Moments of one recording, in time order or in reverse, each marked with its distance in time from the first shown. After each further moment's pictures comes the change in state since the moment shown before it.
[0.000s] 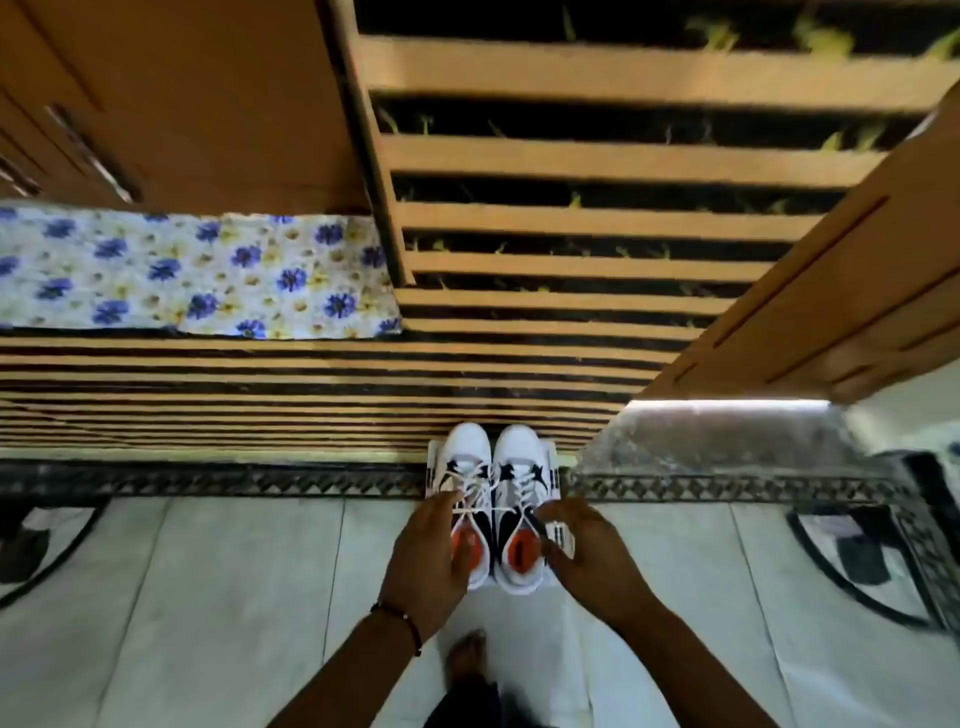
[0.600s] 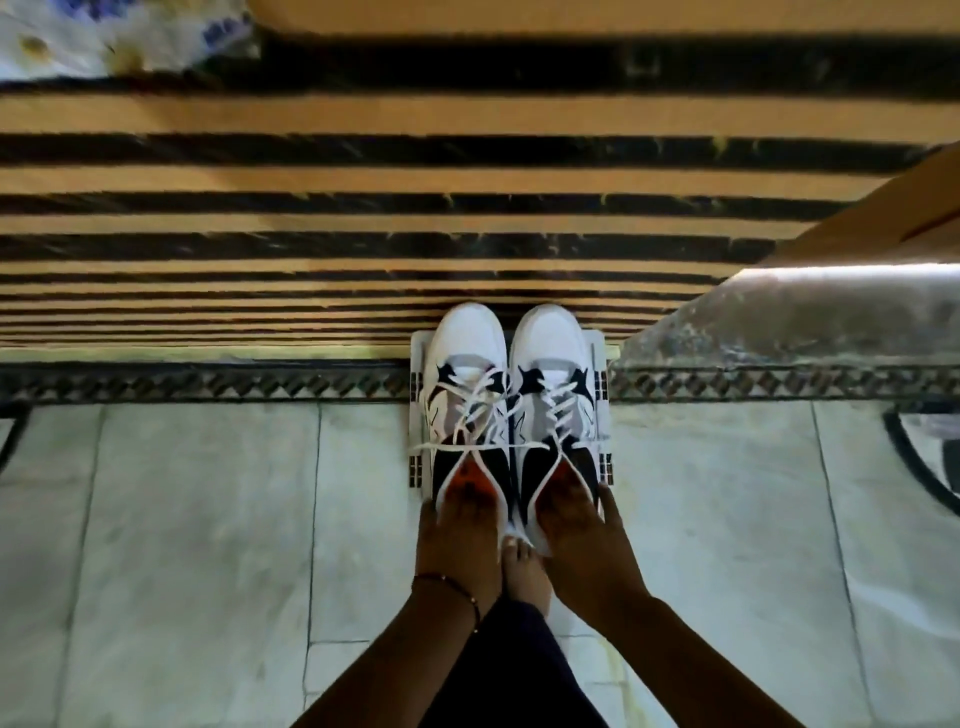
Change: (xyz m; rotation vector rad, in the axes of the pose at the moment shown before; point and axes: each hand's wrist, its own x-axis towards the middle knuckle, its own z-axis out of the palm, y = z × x) left_hand 0.073 -0.139 0.190 0.534 -0.479 -0.141; right_hand 0.070 0.186 0.184 -0.661 -0.292 -0.022
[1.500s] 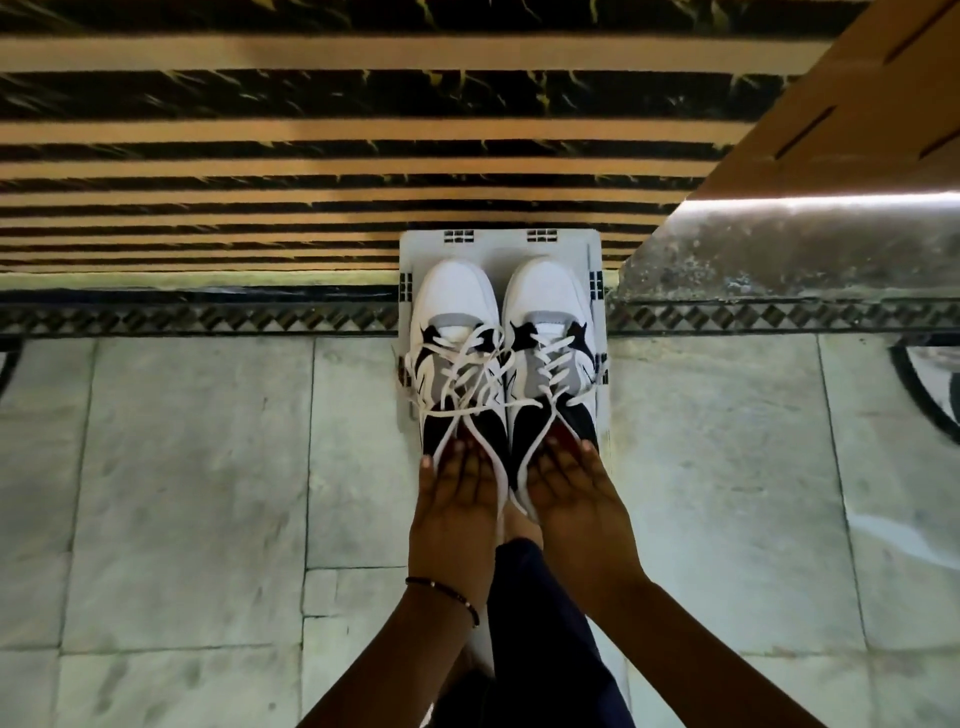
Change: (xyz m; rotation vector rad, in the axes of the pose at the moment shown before) left_hand -0.069 0.014 0.084 0.164 0.357 -0.006; right_hand -0.069 -0.022 0.067 -0.002 0.311 -0.049
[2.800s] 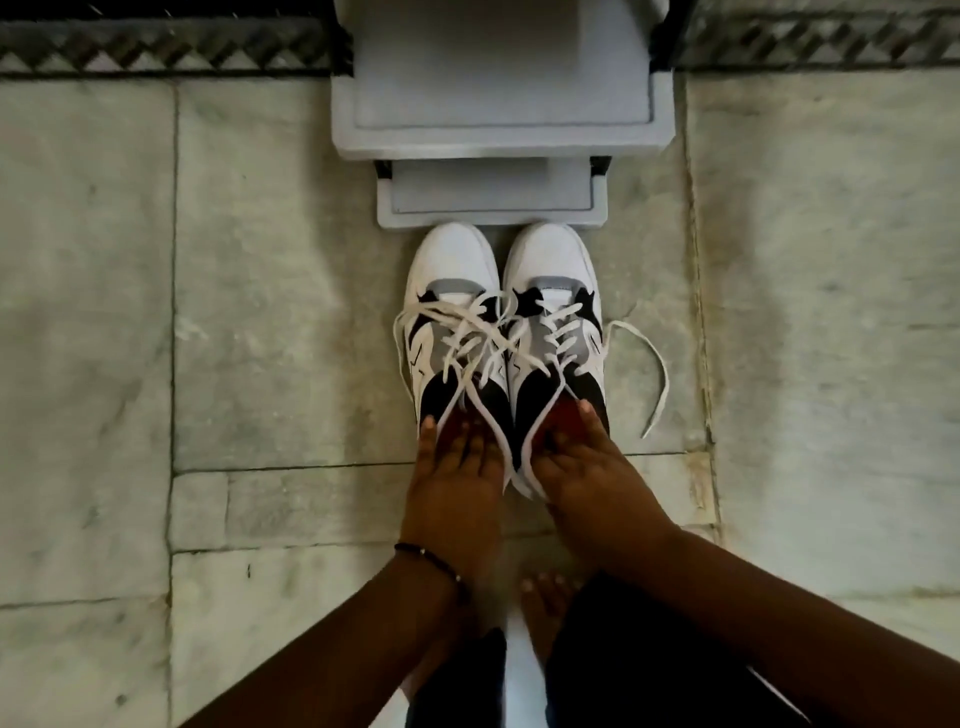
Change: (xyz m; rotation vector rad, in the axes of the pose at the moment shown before) left_hand -0.058 -0.004 0.360 0.065 -0.231 0.168; right_hand -0.108 0.030 0.357 0.028 -0.081 -0.261
